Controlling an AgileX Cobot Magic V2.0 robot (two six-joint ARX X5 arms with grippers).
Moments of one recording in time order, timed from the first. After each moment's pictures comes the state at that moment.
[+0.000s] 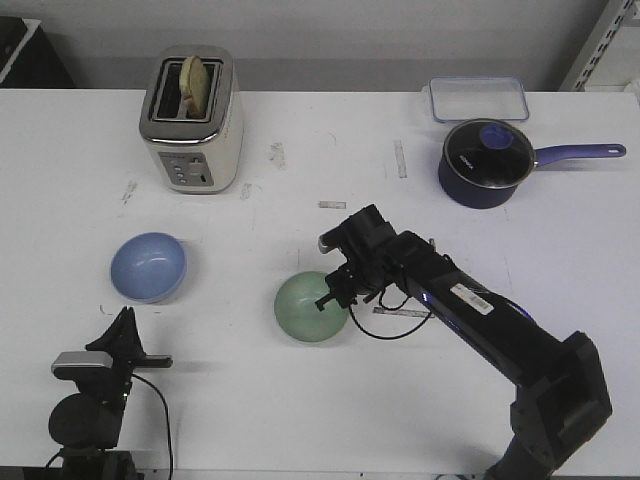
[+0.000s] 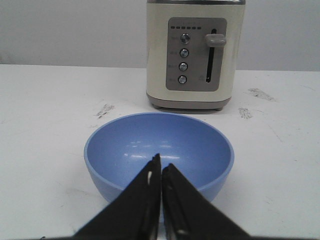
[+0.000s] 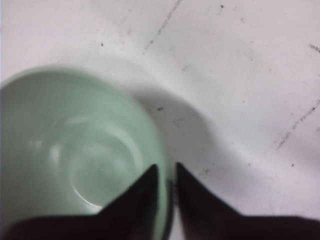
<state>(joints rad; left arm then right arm) 0.01 0.01 0.03 0.08 -0.02 -0.02 0.59 1.76 1.38 -0.78 -0.28 0.05</state>
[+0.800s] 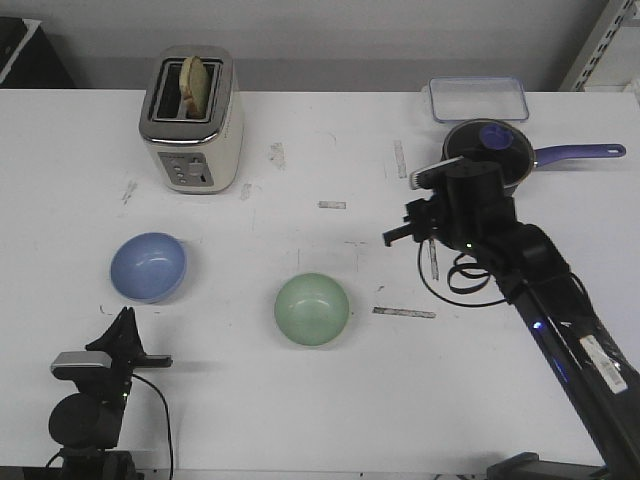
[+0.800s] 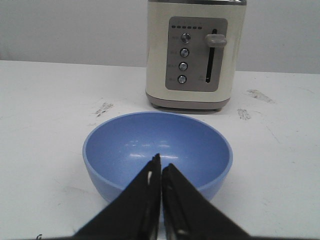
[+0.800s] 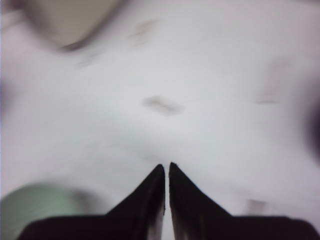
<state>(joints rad) 0.01 0.01 0.03 0.08 -0.02 -0.04 0.33 1.41 1.47 -0.75 -0.08 0.04</state>
